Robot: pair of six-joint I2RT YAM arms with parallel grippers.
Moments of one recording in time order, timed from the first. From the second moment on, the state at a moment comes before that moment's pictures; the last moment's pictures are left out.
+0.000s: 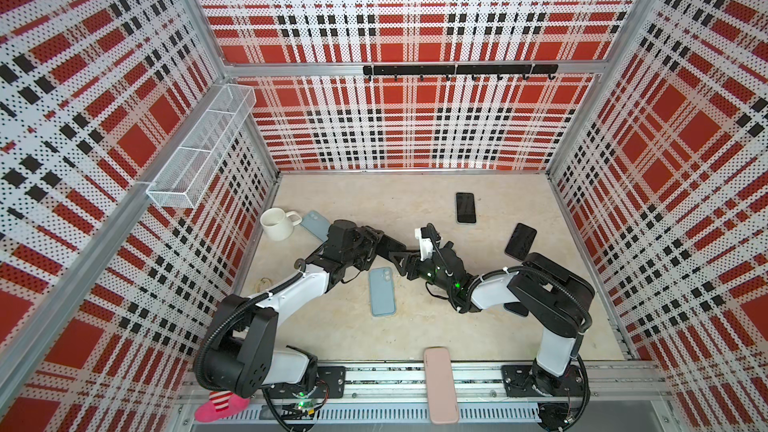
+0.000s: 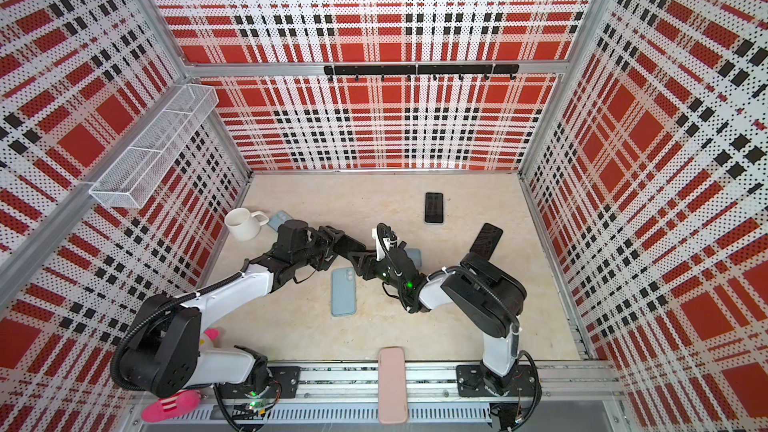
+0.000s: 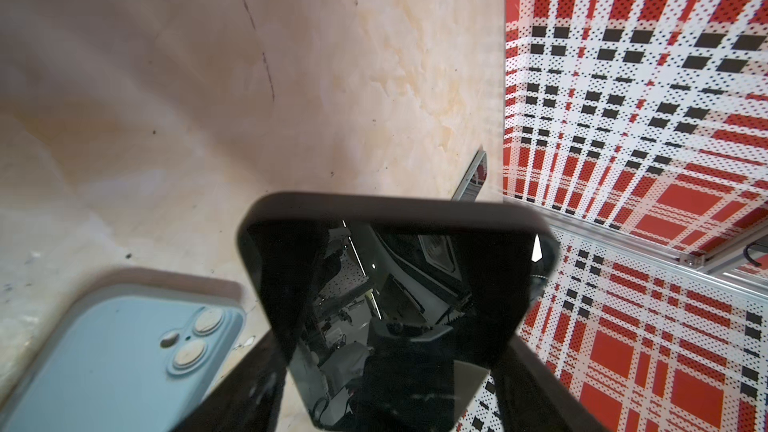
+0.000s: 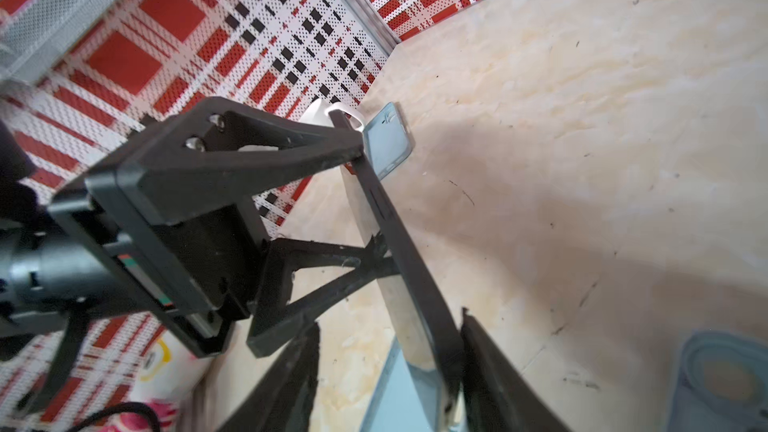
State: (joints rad) left arm -0.37 1.37 0.67 0.08 0.25 -1.47; right arm 0.85 1.86 0.70 0.96 -0.09 0.72
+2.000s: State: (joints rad) left arm -0.69 1.98 1.27 -0.41 -0.05 -0.59; right arm 0.03 1.04 0.73 -0.52 -0.63 0.43
